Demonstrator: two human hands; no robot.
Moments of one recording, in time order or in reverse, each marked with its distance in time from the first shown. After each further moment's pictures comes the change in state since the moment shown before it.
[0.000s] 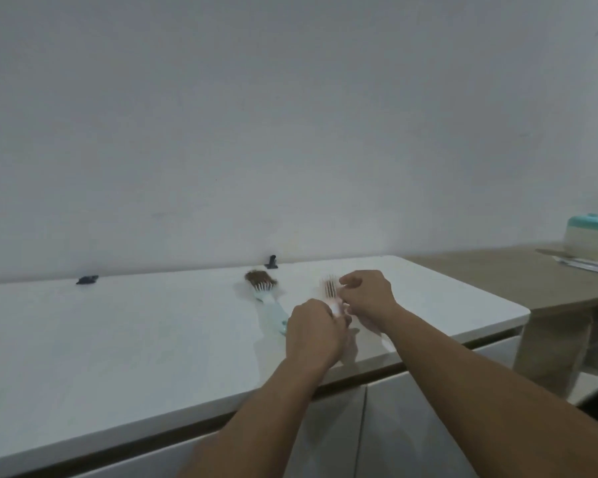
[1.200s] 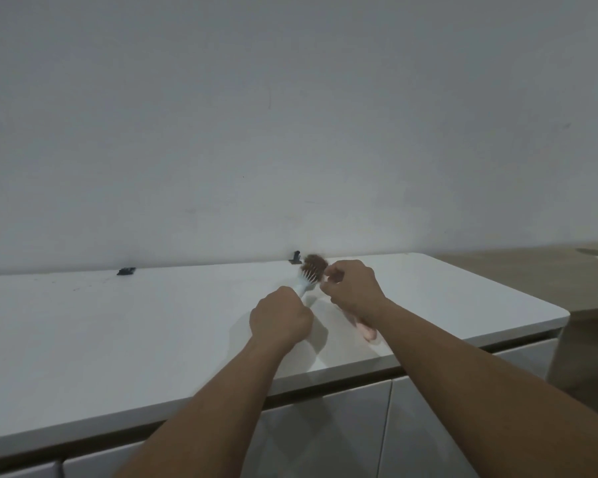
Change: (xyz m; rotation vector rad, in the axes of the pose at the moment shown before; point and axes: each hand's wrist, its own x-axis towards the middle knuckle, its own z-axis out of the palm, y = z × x) left_hand 0.012 -0.037 -0.064 0.304 -0.027 -0.114; right_hand -0.024 -0.035 0.042 -0.206 -0.161 -0.261
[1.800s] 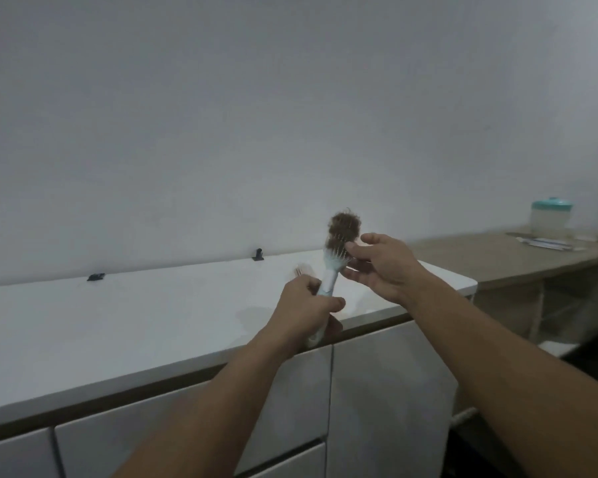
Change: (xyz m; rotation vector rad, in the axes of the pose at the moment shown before) left_hand -0.096 0.078 -0.010 -0.836 -0.338 0.076; right_hand -0.084 -0.009 -0.139 0.973 -0.010 0.274
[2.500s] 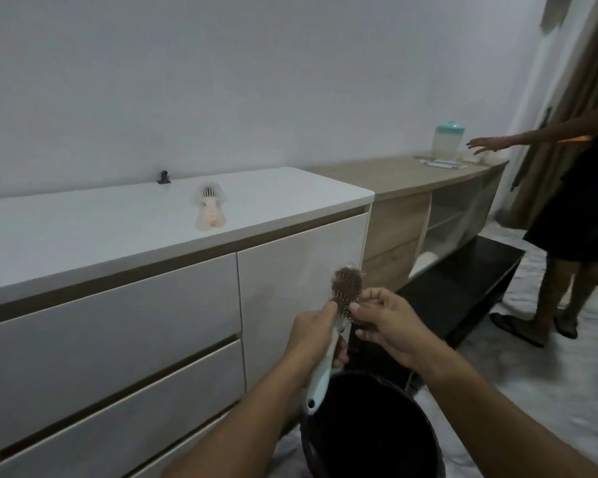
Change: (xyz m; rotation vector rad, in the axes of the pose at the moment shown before) left_hand -0.086 -0.116 0.176 -0.275 -0.217 -0.362; right_hand -0.171 0.118 -0.174 -0.170 0.239 0.179
